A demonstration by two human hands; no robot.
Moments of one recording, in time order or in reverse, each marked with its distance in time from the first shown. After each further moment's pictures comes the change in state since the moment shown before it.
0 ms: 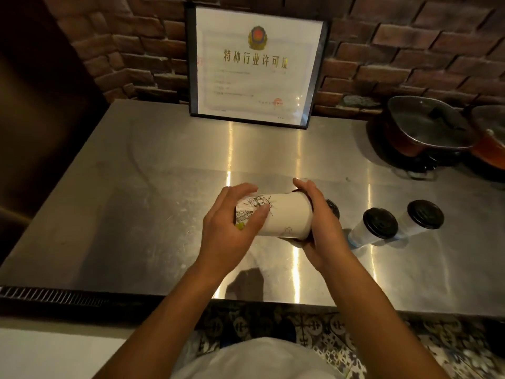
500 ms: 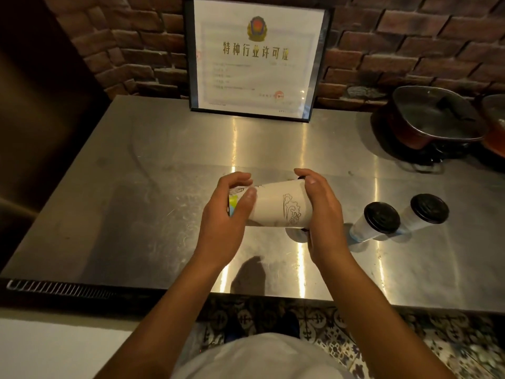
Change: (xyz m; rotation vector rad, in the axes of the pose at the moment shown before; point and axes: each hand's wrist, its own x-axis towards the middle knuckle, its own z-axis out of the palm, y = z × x) left_hand 0.006 0.016 0.007 -0.209 -0.010 -0.254; right_hand 0.003 0.002 -0.011 -0.141 -0.007 -0.398
